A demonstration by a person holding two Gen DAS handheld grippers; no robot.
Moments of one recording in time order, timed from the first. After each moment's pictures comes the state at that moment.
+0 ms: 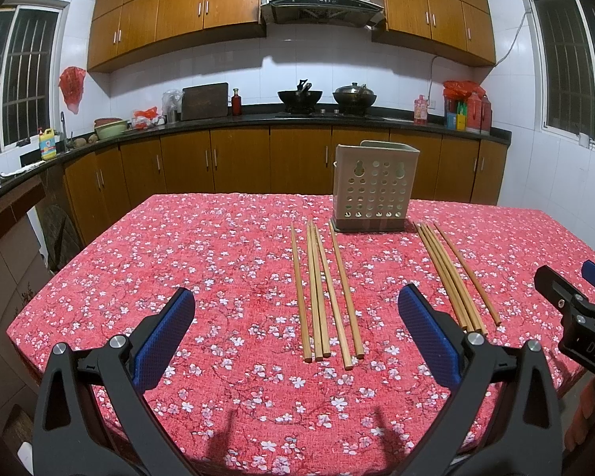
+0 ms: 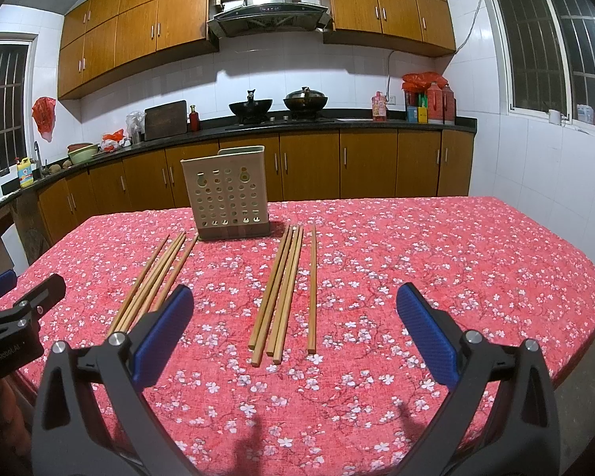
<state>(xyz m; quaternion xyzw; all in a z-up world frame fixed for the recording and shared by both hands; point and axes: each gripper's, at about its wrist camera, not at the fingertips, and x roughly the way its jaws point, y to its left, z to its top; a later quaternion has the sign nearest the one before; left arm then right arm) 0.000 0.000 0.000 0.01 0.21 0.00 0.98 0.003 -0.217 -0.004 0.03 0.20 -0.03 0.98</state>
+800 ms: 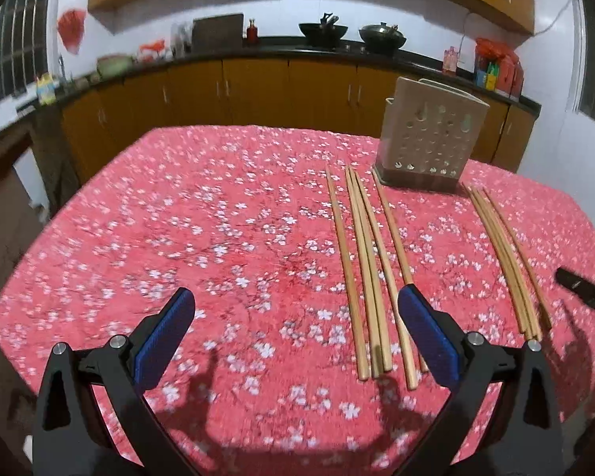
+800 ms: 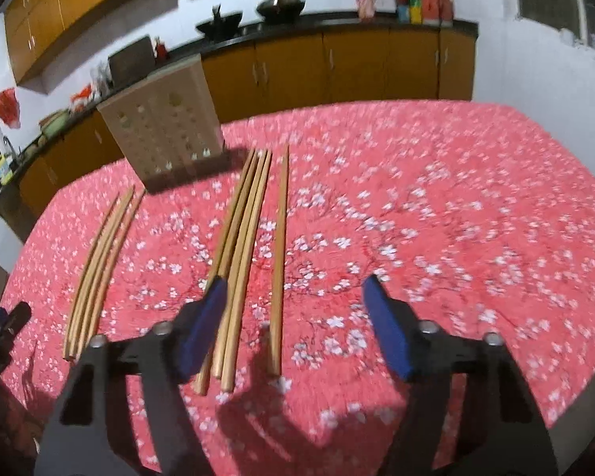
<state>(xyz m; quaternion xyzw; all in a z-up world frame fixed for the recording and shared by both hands) 0.080 0.041 -0.031 -0.03 0.34 0.02 0.94 0.121 -0.260 -0.054 0.10 0.40 -0.02 0.91</state>
